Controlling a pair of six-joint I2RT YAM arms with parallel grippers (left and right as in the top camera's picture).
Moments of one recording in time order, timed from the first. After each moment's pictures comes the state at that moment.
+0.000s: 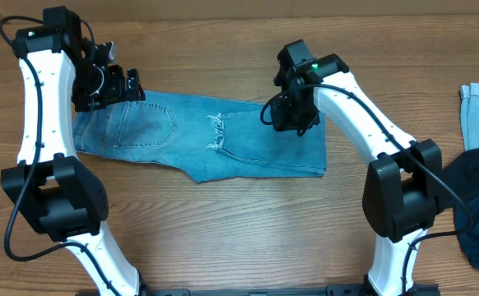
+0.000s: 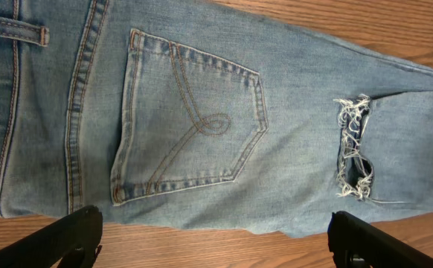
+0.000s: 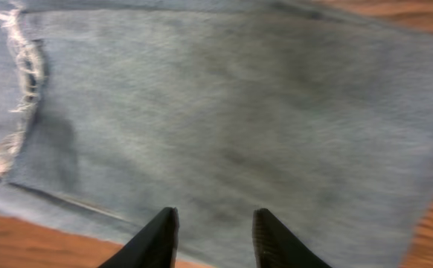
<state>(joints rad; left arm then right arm) 0.18 2.08 2.03 -1.40 0.26 0.06 0.38 2.06 1.72 -1.10 -0.19 0.24</state>
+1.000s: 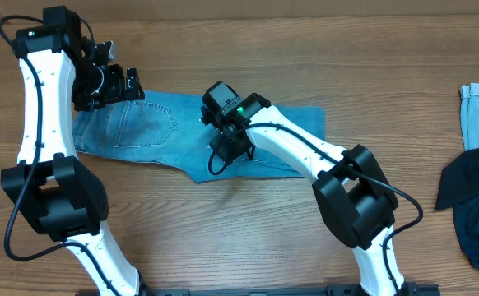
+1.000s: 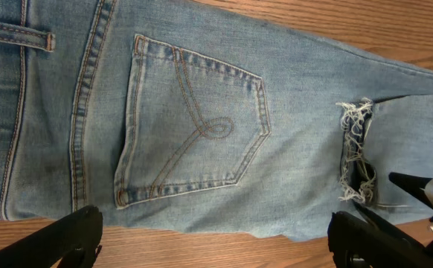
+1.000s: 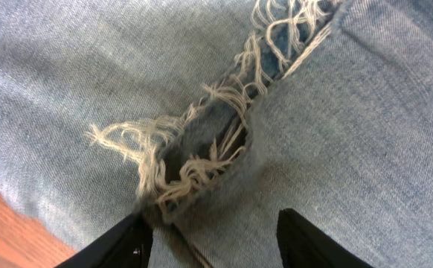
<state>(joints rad) 0.18 2.08 2.03 -1.39 0.26 0.06 0.71 2.17 1.71 -0.89 -0.05 0.00</state>
